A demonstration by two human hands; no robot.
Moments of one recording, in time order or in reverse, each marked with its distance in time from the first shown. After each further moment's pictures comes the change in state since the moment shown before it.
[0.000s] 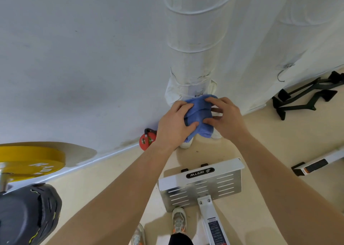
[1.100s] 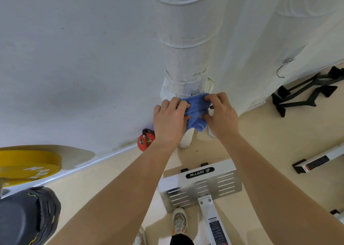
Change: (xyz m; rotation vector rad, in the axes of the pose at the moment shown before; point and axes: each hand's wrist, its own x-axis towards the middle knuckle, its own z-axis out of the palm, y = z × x) left_hand 0.013 -0.004 0.013 0.490 0.260 0.126; right_hand 0.007 0.006 0.024 -0.311 0.193 -0.024
